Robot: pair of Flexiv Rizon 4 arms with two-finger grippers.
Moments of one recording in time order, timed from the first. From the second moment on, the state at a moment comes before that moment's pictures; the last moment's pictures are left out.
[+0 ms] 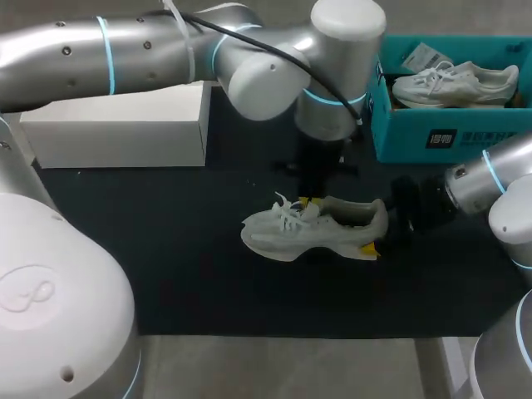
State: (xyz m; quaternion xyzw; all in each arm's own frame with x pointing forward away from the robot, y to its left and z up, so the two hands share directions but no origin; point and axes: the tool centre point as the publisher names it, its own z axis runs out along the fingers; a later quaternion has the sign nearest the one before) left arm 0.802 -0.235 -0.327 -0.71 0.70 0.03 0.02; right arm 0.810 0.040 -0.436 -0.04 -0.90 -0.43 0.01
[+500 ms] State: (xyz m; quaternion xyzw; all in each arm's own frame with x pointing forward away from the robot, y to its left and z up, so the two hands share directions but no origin) left arm 0.804 -0.169 -0.333 -0.76 0.65 0.04 0.00; right arm 0.810 0.040 -0.436 -0.04 -0.90 -0.43 0.01
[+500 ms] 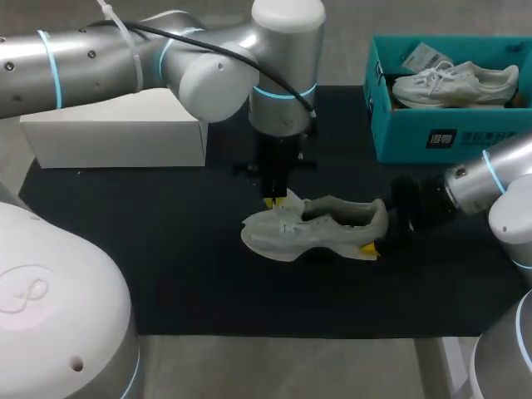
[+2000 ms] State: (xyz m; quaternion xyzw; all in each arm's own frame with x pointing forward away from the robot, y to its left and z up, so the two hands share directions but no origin) left arm 0.807 -0.142 -0.302 -0.78 0.63 -0.02 -0.05; right arm 0.811 0.041 -0.436 -0.04 -0.90 -0.43 0.01
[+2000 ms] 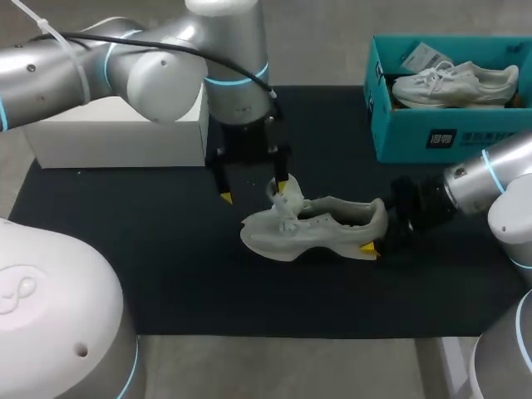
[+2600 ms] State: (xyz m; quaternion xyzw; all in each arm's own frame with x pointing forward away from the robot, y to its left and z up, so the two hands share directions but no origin) left arm 0.799 -0.134 -0.247 -0.77 0.62 -0.08 -0.07; right arm 0.811 0.041 -0.436 -0.04 -0.90 -0.43 0.01
